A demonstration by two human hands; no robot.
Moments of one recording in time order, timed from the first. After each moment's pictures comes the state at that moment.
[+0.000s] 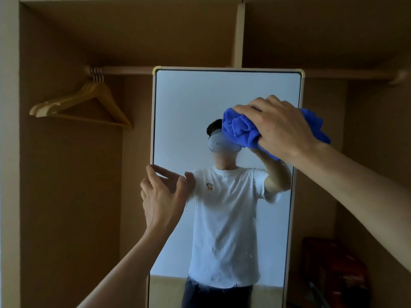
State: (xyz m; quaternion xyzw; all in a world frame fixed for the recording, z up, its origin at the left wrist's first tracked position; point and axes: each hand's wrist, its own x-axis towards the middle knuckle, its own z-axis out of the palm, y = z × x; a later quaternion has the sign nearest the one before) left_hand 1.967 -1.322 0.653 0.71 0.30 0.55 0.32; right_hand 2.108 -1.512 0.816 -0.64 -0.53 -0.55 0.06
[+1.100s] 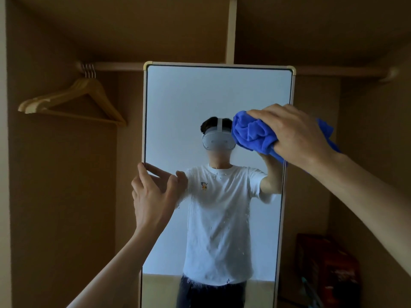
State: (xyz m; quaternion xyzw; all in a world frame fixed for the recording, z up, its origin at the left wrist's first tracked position) left_hand 1.972 -1.312 0.642 0.71 0.30 0.56 0.30; right_hand 2.137 -1.546 0.796 -0.62 -0.54 -0.55 0.13
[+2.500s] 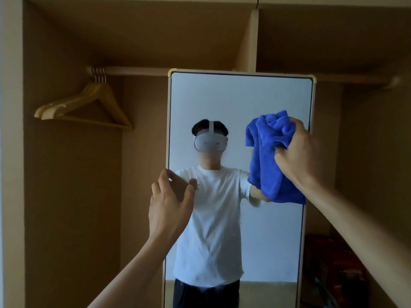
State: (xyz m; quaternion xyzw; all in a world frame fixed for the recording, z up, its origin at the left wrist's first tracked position) left_hand 1.938 -1.294 0.648 0.76 0.25 0.52 0.29; right_hand 2.103 -1.497 0.762 -0.69 -0.36 -0.46 0.42
